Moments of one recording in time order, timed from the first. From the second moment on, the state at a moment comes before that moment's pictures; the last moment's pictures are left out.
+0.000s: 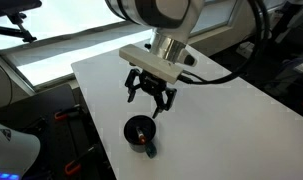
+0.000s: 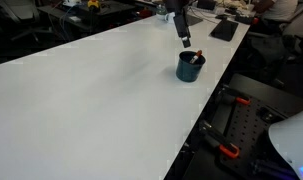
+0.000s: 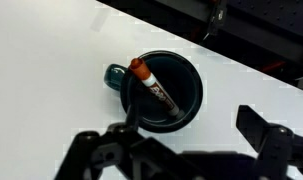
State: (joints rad) arm -0.15 0.20 -0.04 -2.27 -0.24 1.99 -0.46
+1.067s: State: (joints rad) arm -0.18 0.32 -0.10 -2.23 -0.25 2.01 -0.46
